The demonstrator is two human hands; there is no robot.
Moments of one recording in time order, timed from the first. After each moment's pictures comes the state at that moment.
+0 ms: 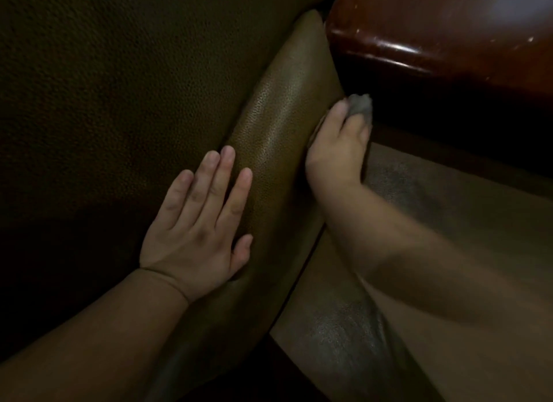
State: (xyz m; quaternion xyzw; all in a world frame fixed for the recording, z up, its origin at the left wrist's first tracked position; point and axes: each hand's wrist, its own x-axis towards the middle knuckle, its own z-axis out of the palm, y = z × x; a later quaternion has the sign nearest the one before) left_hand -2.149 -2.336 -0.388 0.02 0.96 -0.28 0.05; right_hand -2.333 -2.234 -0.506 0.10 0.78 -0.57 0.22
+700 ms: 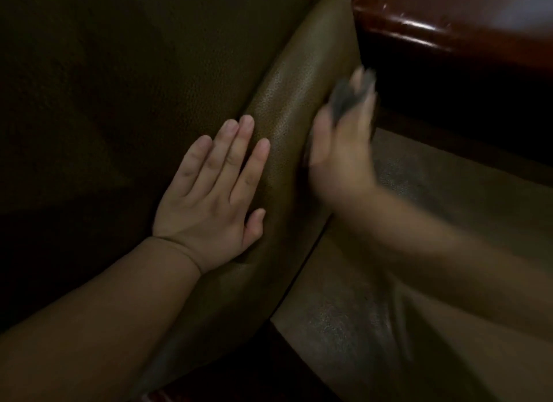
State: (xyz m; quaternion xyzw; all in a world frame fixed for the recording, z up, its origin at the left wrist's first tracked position) left_hand -2.152 -2.338 -0.395 0.04 0.96 -0.27 0.02; right_hand -2.296 -2.208 -0.486 -0.14 0.80 -0.56 0.17
